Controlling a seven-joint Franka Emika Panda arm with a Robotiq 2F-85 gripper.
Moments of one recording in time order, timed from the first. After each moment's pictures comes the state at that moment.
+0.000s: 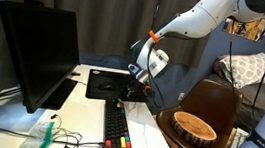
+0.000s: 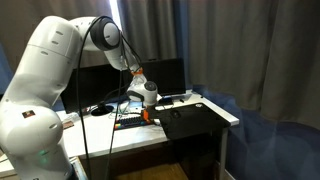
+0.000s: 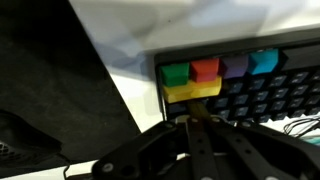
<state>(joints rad) 0.20 0.55 0.21 -2.10 1.37 2.88 -1.82</state>
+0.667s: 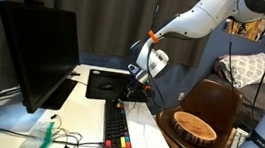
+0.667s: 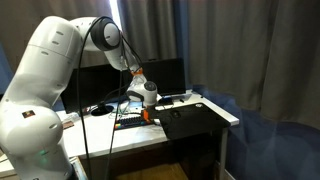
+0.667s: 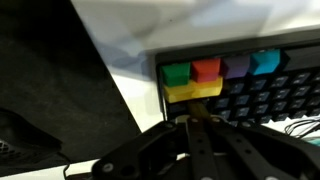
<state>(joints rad) 0.20 0.56 0.21 -2.09 1.38 2.89 -1.83</state>
